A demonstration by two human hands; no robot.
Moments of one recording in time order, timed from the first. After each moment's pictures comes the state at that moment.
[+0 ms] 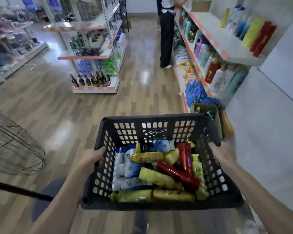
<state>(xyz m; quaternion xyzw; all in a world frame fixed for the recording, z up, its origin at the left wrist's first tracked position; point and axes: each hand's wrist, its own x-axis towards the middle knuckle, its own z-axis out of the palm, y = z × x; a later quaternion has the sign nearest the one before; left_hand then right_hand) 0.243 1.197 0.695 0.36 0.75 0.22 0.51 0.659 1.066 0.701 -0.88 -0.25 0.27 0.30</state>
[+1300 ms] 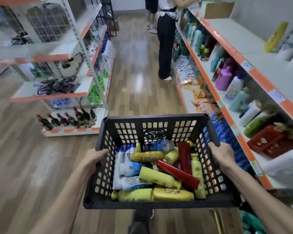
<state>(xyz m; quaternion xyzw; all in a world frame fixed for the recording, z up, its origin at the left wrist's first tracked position) 0.466 2.060 0.669 0.41 0.70 0.21 0.54 0.869 1.905 0.668 -0.89 -0.19 0.25 0.33</state>
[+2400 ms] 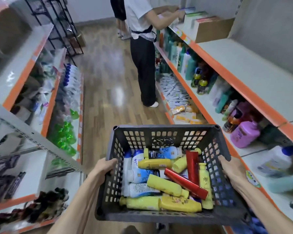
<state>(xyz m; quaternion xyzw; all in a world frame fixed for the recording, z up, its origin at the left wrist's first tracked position) 0.801 2.707 0.638 0.49 0.66 0.10 0.56 1.159 2.451 0.633 -0.91 -0.06 0.22 0.35</state>
